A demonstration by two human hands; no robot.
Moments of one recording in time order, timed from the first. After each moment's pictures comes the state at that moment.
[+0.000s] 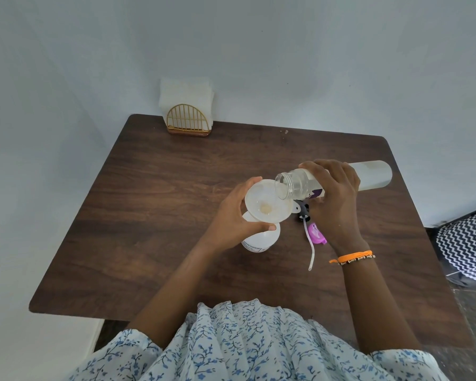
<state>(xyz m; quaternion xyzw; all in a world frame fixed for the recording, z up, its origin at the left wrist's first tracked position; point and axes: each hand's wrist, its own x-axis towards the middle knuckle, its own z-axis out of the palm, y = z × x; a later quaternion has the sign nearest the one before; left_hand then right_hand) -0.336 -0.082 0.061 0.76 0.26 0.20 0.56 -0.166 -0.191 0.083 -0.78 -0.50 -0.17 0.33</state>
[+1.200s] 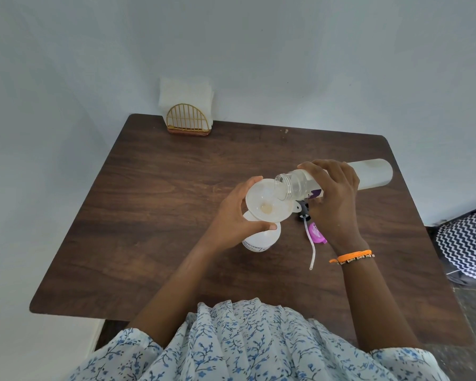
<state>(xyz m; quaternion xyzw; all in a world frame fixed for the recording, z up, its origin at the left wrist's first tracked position) -0.338 -0.084 0.063 0.76 0.27 0.19 0.56 -0.169 -0.190 0.080 -0.78 -0.51 -0.18 0.33</state>
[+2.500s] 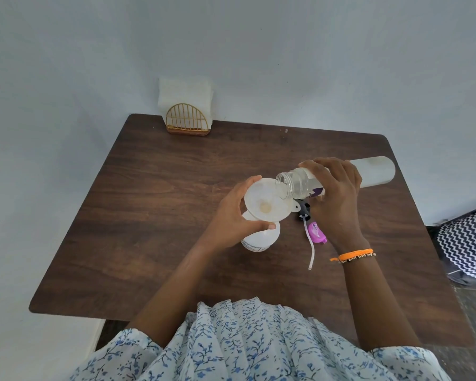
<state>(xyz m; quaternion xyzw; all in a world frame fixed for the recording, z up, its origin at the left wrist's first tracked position) -0.335 -0.082 0.063 0.76 0.27 0.19 0.57 -0.163 -0.190 0.081 -0.78 -0.50 -0.18 0.32</state>
